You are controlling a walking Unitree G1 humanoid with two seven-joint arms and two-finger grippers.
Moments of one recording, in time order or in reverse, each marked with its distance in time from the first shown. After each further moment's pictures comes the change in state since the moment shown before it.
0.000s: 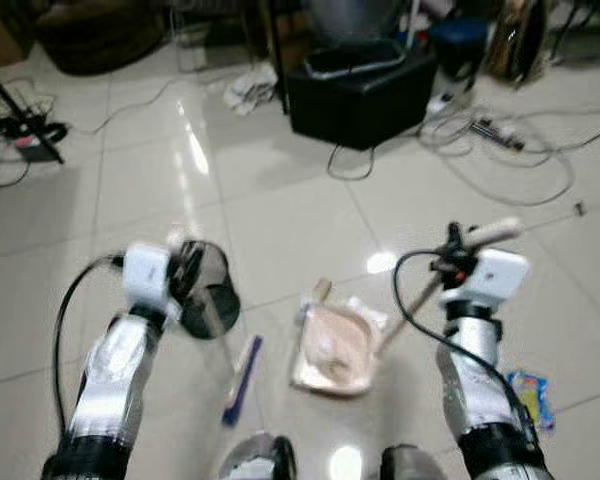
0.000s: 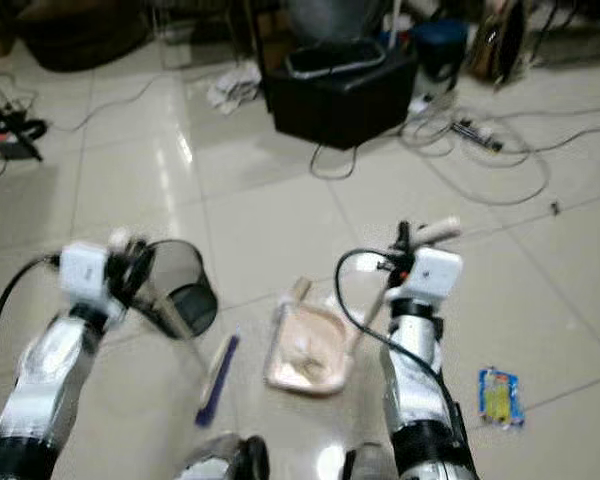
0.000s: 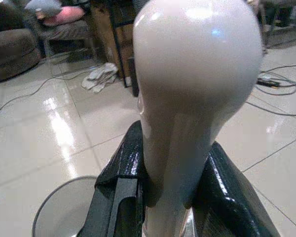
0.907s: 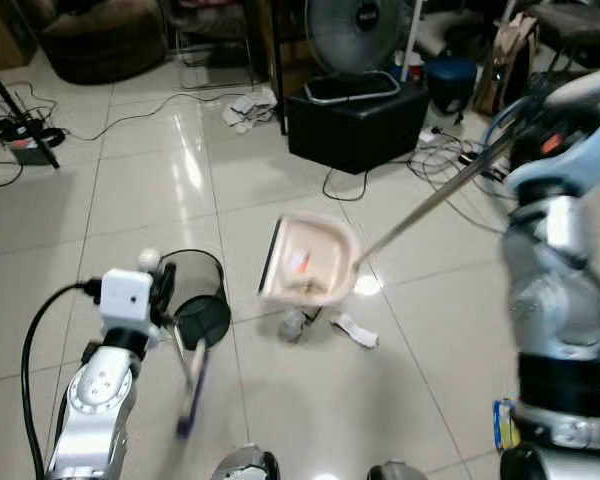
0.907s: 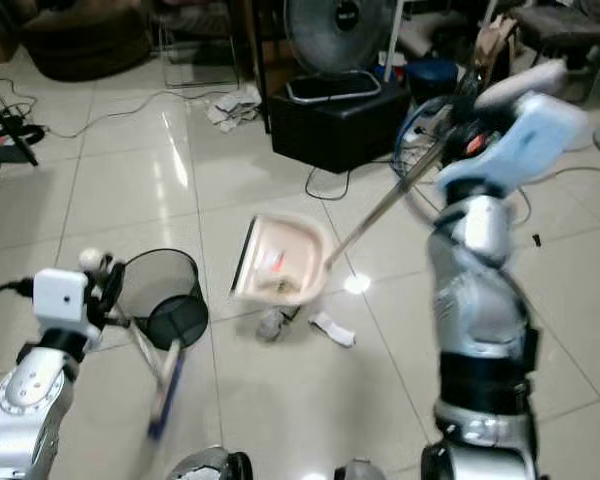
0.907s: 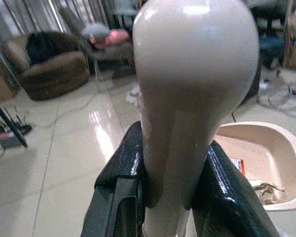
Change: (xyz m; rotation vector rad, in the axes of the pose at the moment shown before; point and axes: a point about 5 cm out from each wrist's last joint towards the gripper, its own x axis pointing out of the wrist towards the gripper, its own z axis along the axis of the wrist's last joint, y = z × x) left arm -0.023 0.003 0.013 0.120 -0.033 0.138; right arm 0.070 -0.001 0.152 0.175 -0.214 0.041
